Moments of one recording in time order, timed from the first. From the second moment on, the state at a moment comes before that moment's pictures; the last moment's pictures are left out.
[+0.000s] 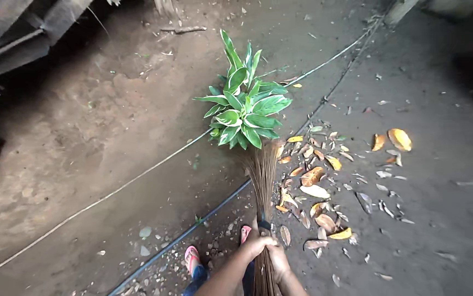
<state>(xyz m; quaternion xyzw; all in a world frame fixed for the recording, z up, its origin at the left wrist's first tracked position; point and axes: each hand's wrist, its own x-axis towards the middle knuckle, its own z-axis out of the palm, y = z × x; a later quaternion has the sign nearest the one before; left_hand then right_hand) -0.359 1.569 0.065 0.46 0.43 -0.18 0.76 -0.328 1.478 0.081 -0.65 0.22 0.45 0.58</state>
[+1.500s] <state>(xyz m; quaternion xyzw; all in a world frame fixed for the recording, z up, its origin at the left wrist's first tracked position) -0.330 1.084 0.166 0.23 0.64 -0.11 0.73 -0.243 1.022 0.150 -0.61 0.08 0.72 0.30</state>
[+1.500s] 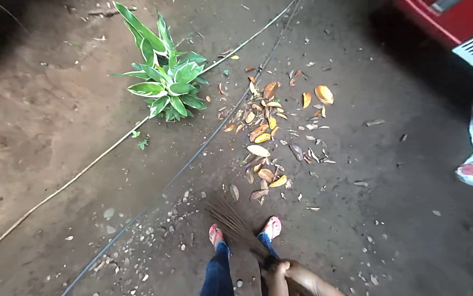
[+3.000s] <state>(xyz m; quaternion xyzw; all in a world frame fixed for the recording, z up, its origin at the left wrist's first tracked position) -0.124 1.117 0.150 0.54 0.41 -0.28 0.68 -0.117 1.017 0.143 -0.49 0.30 0.45 0.69</state>
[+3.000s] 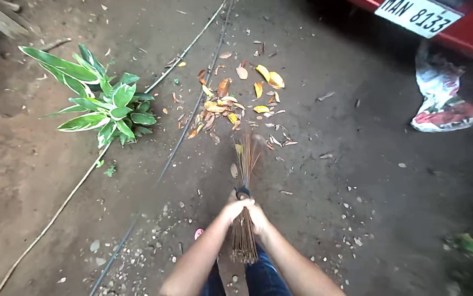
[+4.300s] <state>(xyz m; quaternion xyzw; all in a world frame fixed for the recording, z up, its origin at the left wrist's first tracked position) -0.109 0.970 0.137 0.55 0.38 -0.26 0.70 -0.100 0.871 0.129 -0.59 0.22 0.41 0.66</state>
